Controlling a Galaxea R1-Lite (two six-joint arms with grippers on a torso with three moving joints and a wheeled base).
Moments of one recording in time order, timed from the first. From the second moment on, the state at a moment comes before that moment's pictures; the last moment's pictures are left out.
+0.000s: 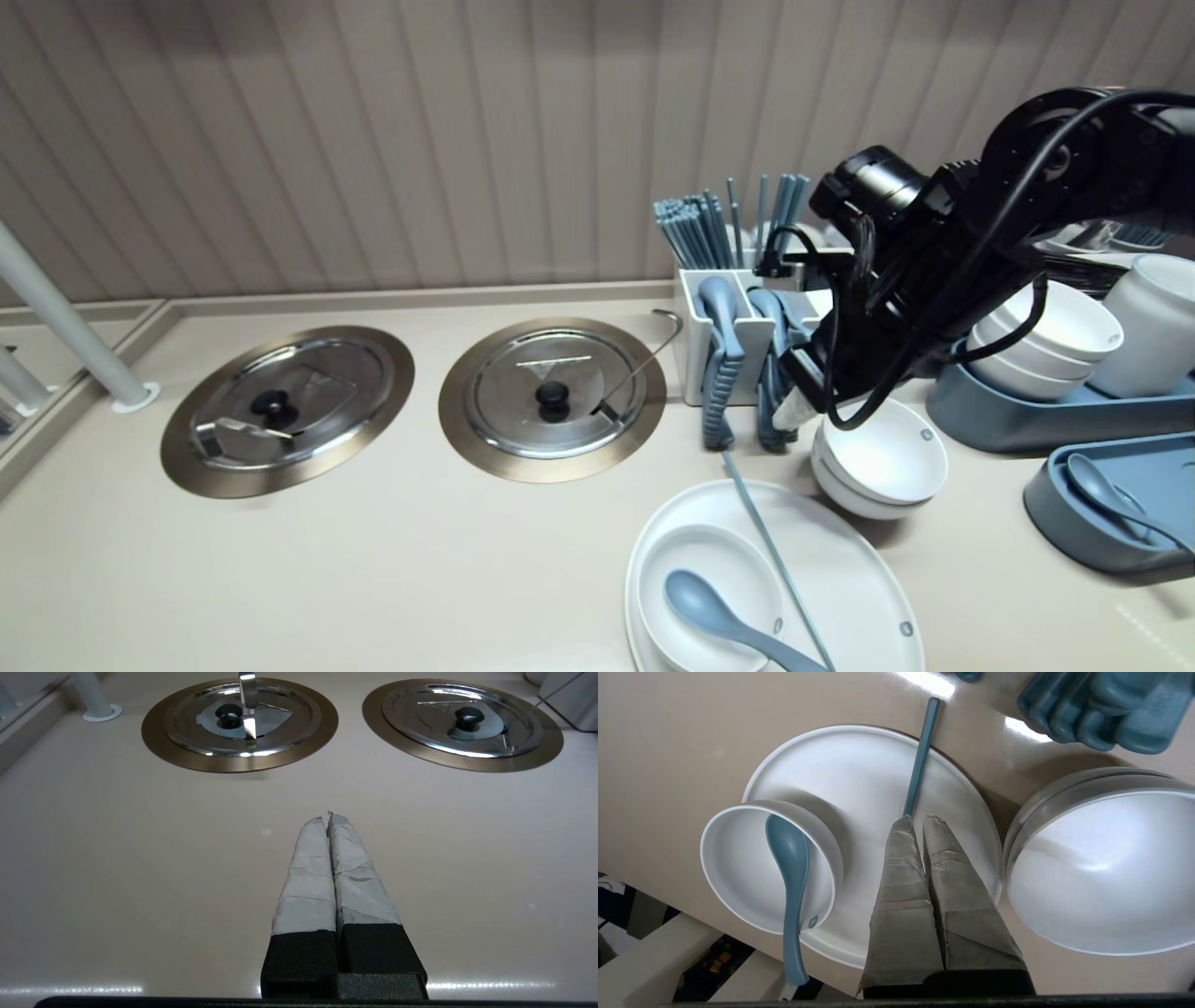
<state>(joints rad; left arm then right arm) 0.00 0.00 0.00 -0.03 0.00 -0.01 0.42 1.99 -1.97 1.08 0.17 -0.03</state>
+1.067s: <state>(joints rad) 0.00 0.00 0.00 -0.03 0.00 -0.01 0.24 1.79 -1.96 0.62 0.14 0.11</state>
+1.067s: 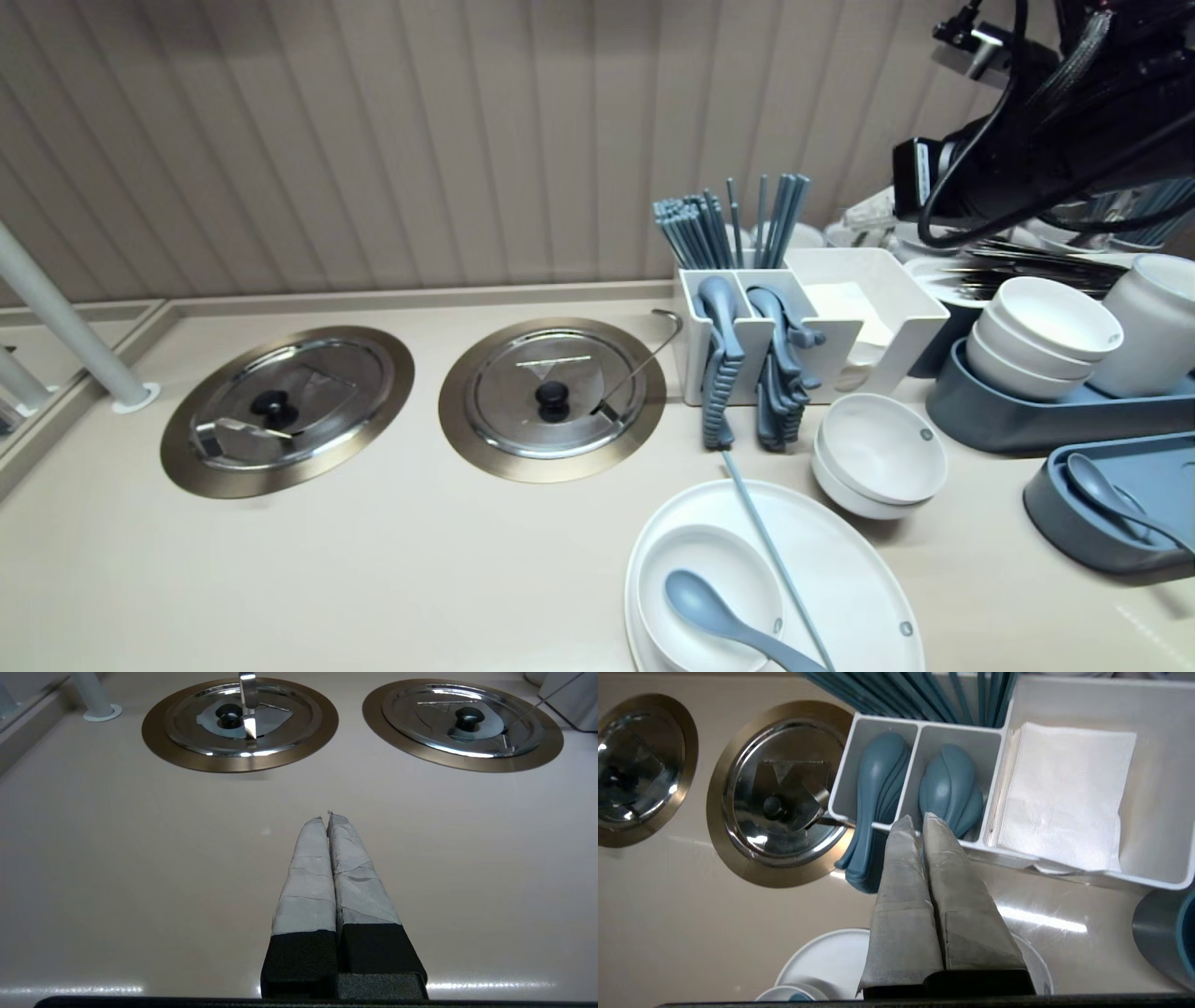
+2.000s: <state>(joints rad) 0.00 0.00 0.00 -0.03 0.00 -0.01 0.21 1.93 -1.96 0.03 0.03 -0.04</state>
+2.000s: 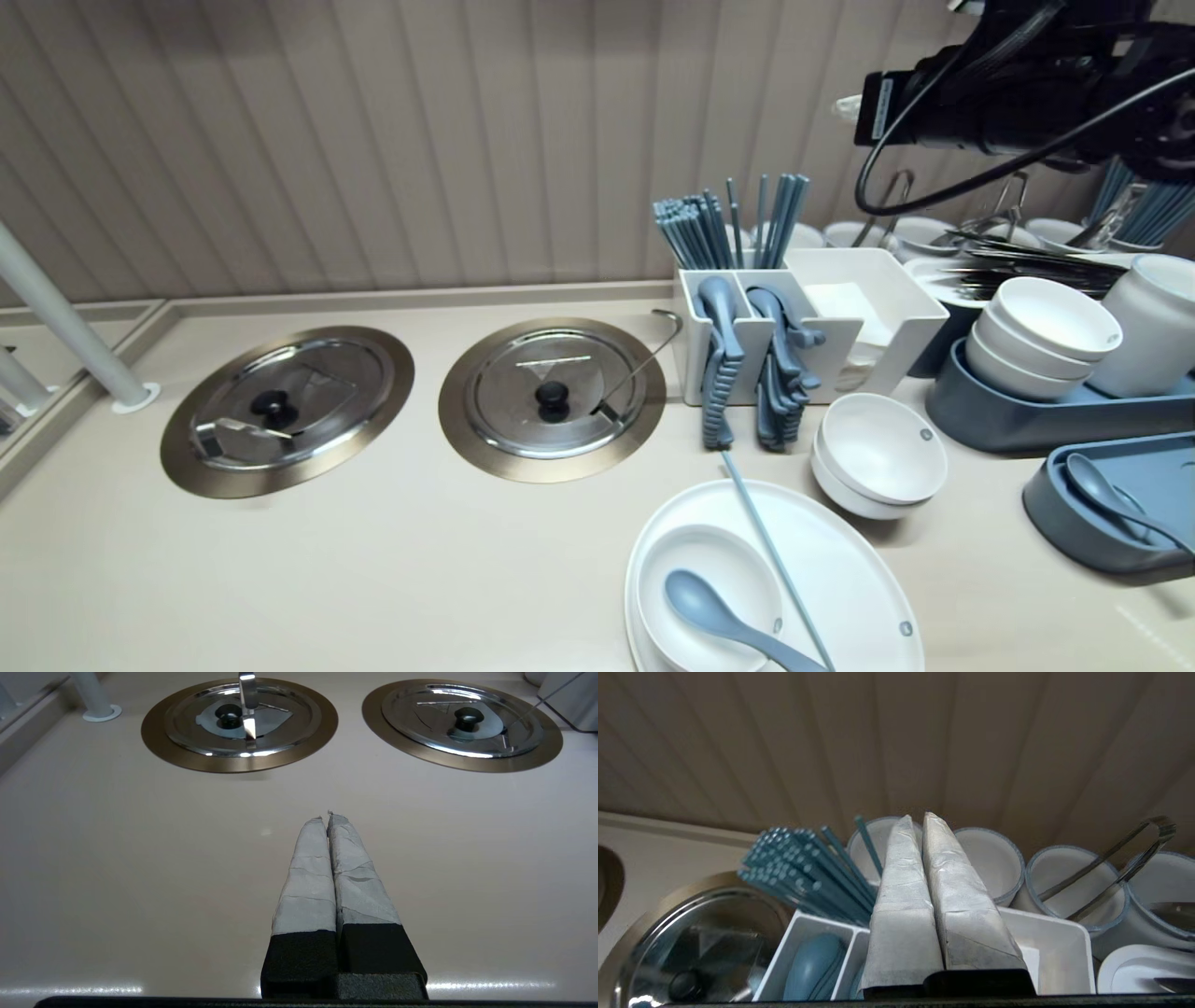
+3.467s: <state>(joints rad) 0.00 0.00 0.00 -0.03 0.00 -0.01 0.27 2.08 -1.93 -0.05 -0.02 -0.05</state>
